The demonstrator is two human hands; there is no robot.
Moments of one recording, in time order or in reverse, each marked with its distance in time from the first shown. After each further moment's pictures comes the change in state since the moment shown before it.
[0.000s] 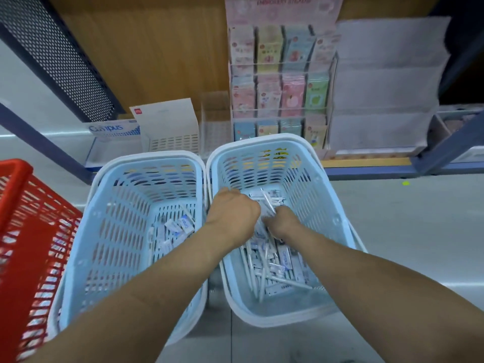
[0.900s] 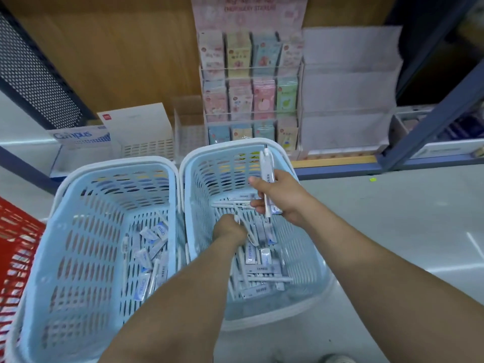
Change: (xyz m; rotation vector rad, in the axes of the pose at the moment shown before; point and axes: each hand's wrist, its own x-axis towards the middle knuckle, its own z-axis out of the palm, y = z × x) left_hand 0.064 0.060 0.087 -1.227 -0.169 -0.709; right_hand -0.058 -0.040 -0.088 0.651 -0.072 -0.170
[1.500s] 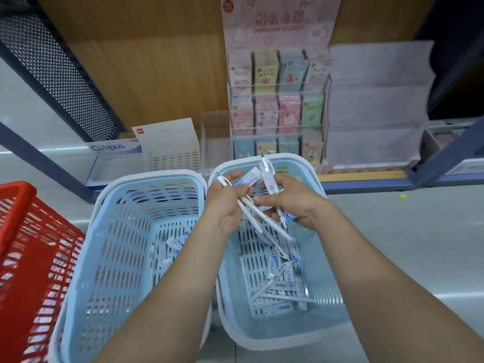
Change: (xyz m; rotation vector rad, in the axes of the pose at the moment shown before) left_hand -0.032 0.050 -0.120 -1.232 -0.133 0.119; right_hand 0.008 -0.027 0.023 -0.089 -0.228 -0.051
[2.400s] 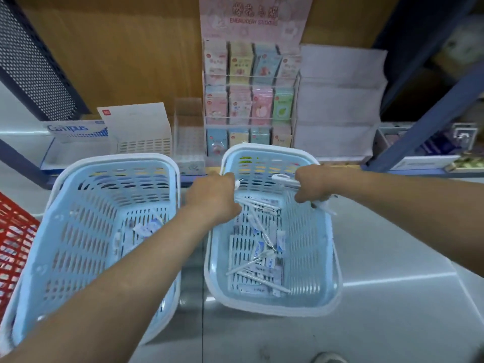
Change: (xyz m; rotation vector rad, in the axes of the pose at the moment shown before) left_hand -0.040 0.001 0.005 1.893 -0.178 0.466; right_hand -0.024 -0.019 -0.086 -1.532 -0.023 0.302
